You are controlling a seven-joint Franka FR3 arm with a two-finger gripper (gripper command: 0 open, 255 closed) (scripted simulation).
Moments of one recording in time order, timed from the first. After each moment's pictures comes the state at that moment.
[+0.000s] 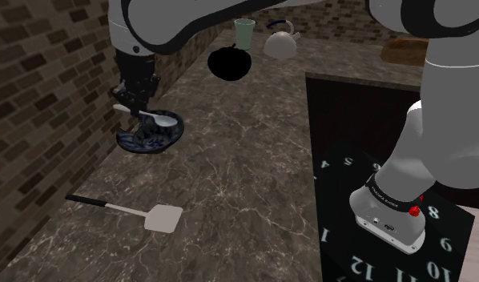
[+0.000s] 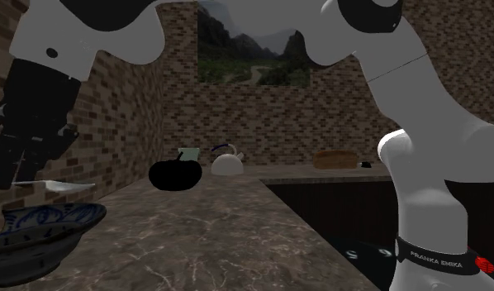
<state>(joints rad) 0.52 0.43 0.21 -1.48 -0.03 2.15 0.28</state>
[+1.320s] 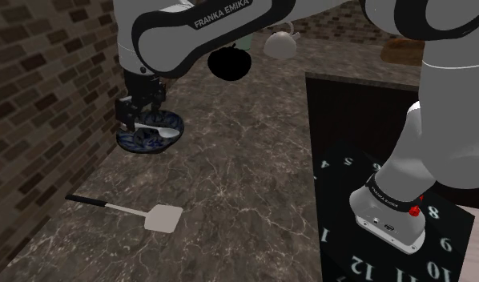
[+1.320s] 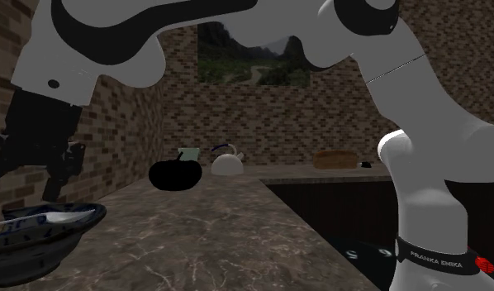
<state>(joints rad) 0.52 0.46 0.20 -1.55 -0.04 2.25 0.27</state>
